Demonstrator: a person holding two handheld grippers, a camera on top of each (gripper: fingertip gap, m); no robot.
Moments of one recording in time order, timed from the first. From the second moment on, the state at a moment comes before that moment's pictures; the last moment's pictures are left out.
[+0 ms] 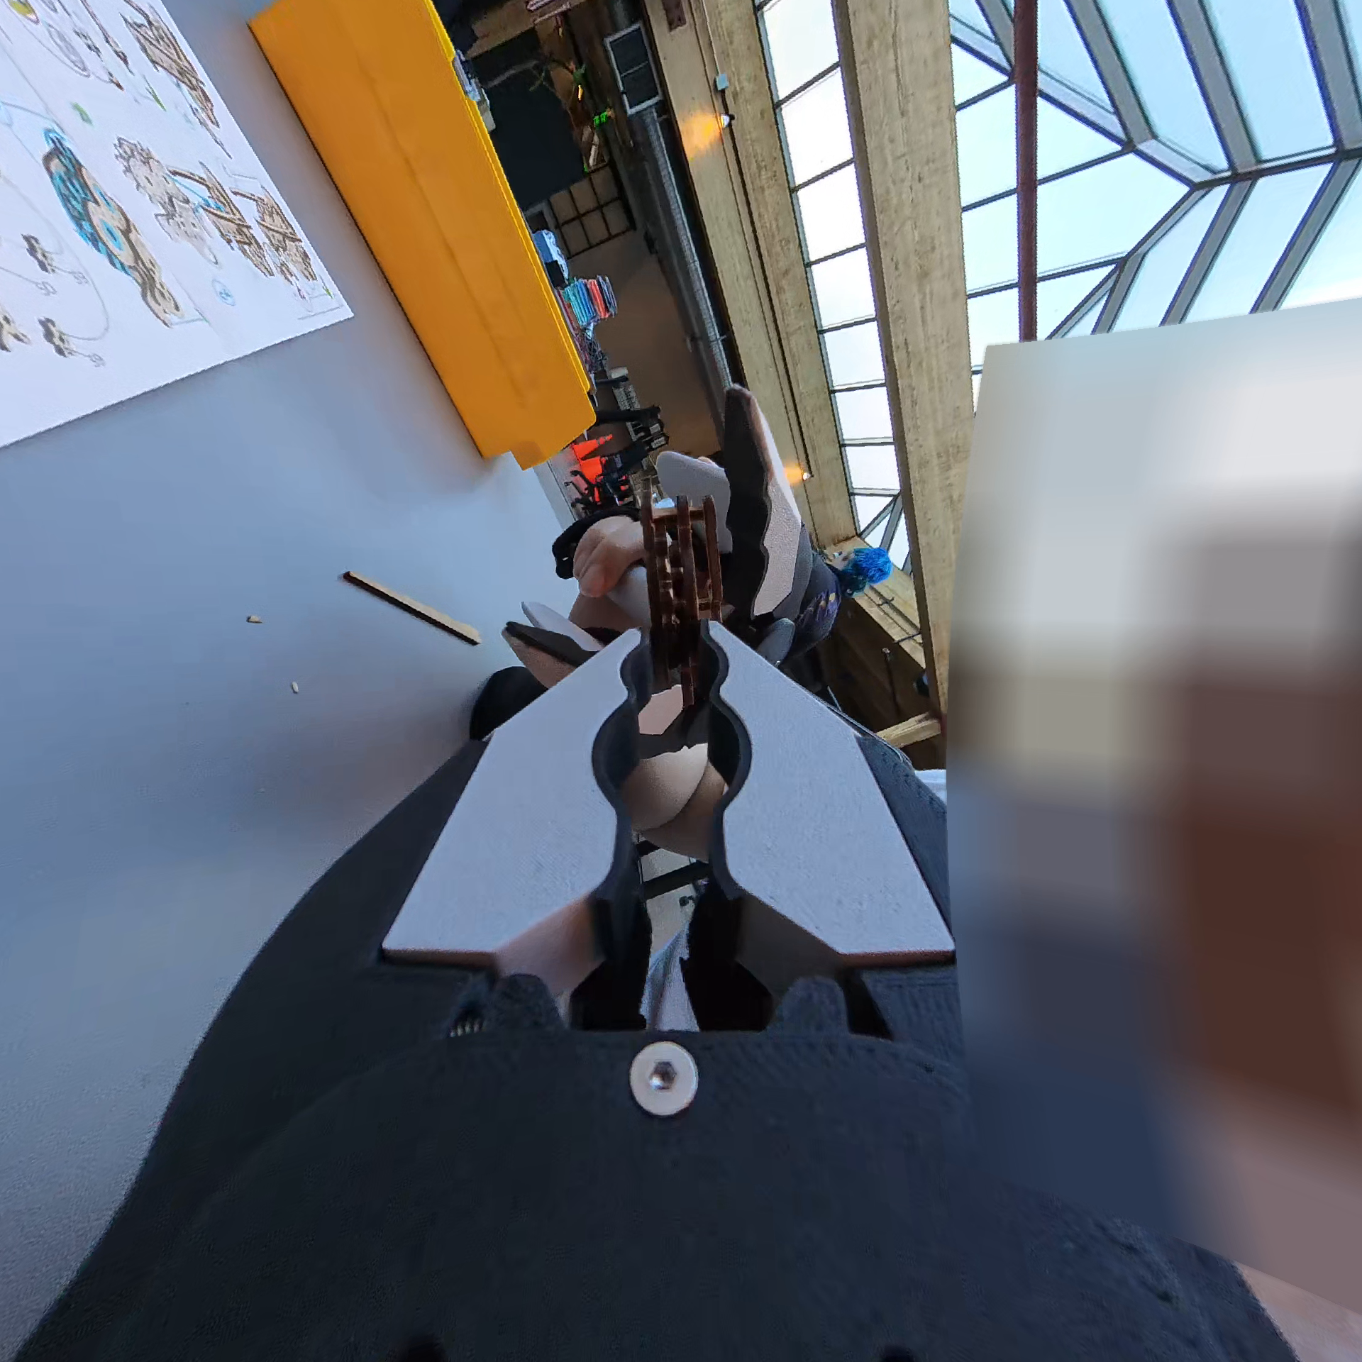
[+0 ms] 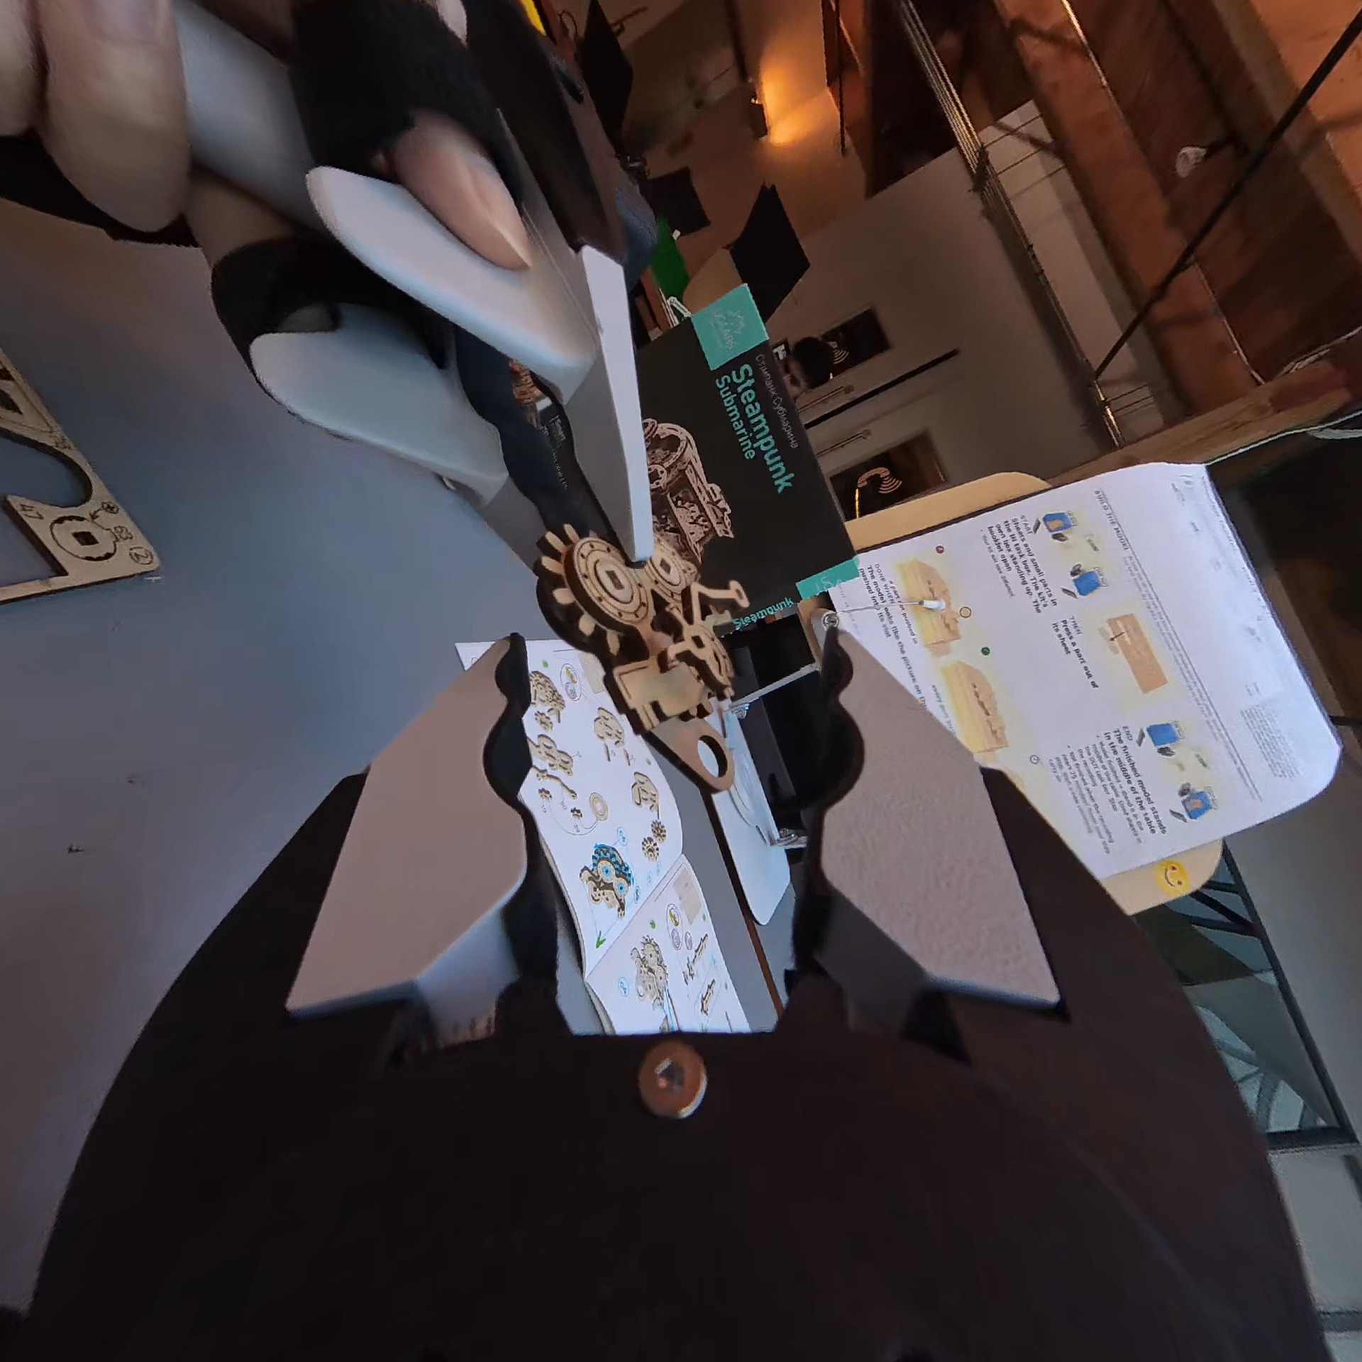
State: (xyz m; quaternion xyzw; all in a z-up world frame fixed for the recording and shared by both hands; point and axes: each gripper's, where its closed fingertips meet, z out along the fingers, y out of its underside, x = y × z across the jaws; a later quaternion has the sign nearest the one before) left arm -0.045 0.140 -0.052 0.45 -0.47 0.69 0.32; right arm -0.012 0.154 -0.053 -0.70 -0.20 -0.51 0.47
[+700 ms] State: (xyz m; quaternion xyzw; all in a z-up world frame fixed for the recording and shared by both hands) left arm -0.061 0.127 -0.017 0.22 -0.62 0.76 0.00; right arm -0.089 0.148 -0.038 -0.72 0.01 0.29 0.63
